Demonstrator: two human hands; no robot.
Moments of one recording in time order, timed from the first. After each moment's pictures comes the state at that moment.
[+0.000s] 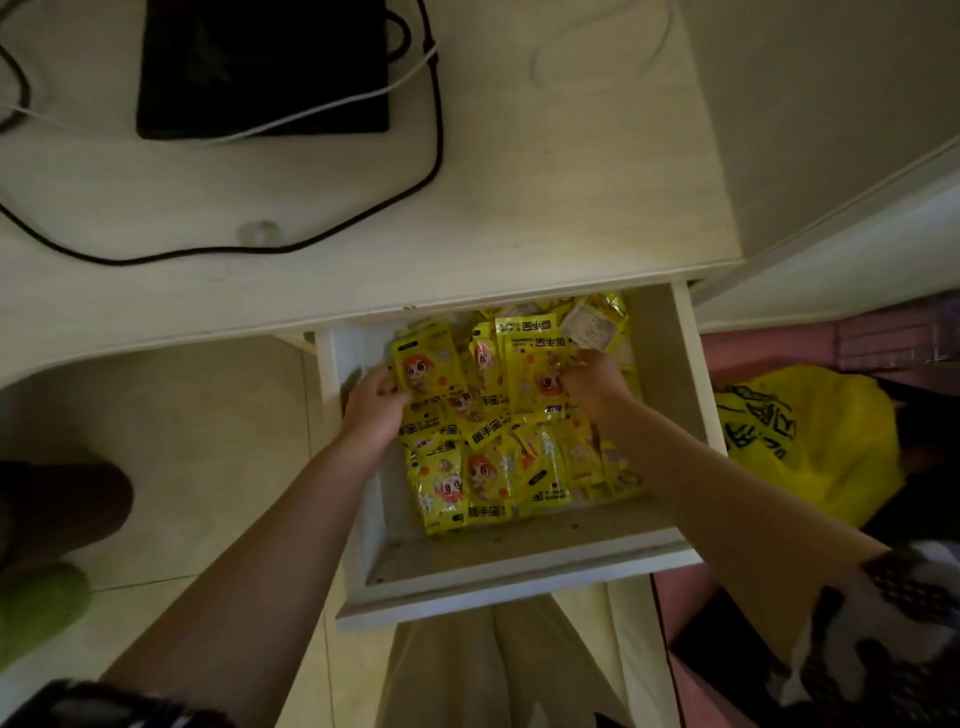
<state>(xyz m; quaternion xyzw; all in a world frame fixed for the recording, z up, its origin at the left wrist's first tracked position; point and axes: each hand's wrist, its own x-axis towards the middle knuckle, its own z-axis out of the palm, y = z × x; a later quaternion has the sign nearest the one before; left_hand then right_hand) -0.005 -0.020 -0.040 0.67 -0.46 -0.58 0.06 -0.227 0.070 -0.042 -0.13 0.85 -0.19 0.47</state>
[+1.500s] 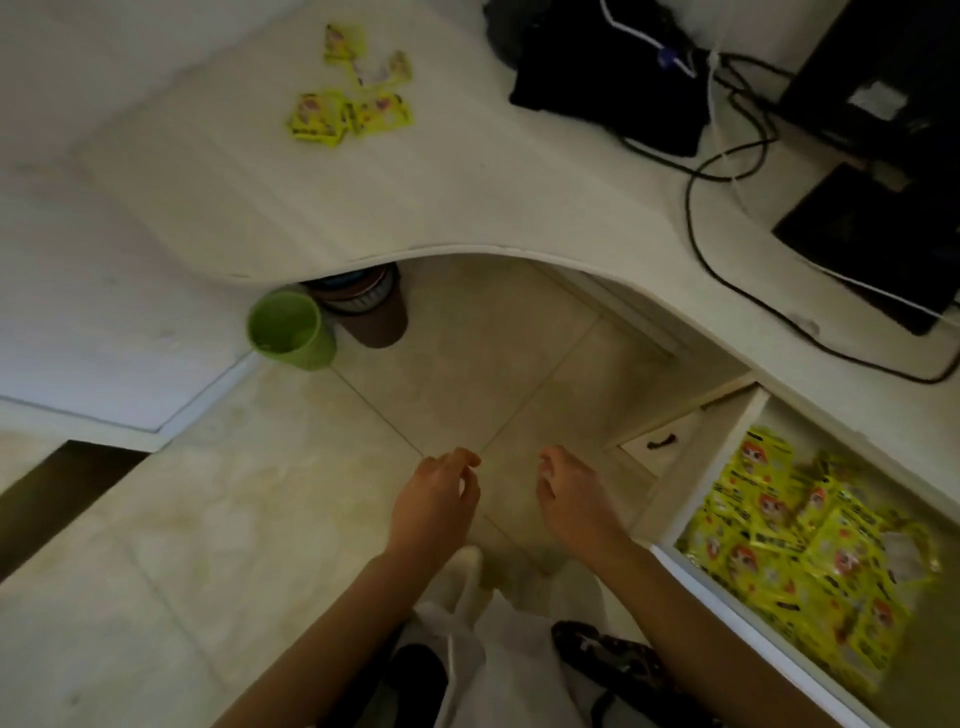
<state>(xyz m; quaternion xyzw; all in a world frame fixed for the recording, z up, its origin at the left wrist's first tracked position) 0.366 0.194 0.106 0.79 -0.52 -0.28 0.16 0.209 0.129 0.112 -0.70 0.58 0.00 0.41</state>
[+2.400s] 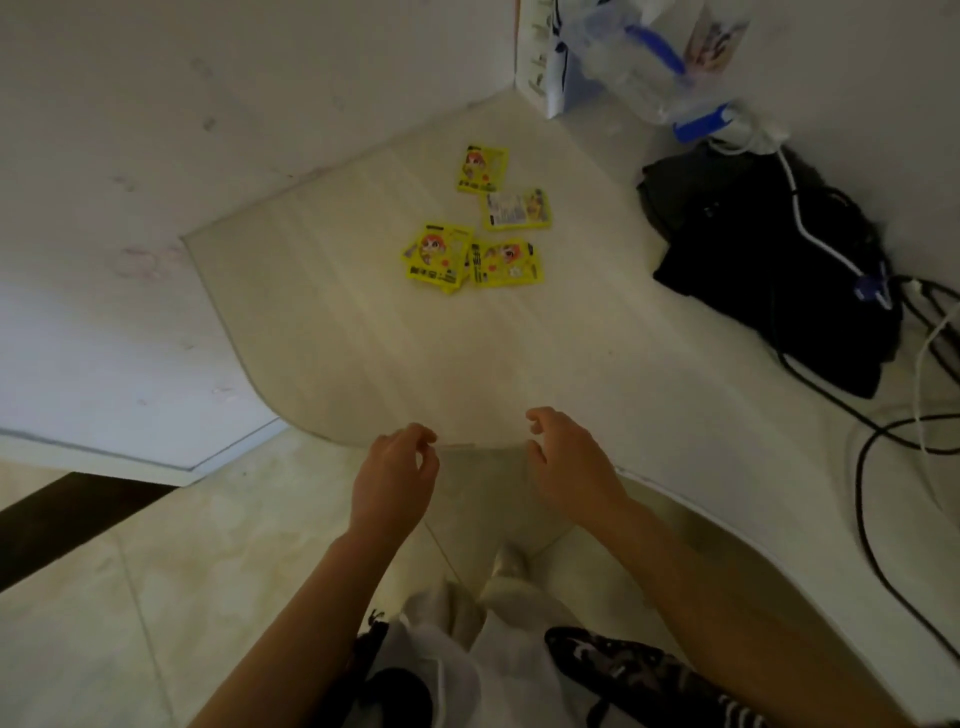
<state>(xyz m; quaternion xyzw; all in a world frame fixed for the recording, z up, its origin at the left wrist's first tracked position) 0.608 -0.023 0.120 0.88 -0.38 -0.19 0.22 0.452 -0.148 0.136 -0.83 0.44 0.02 0.34</state>
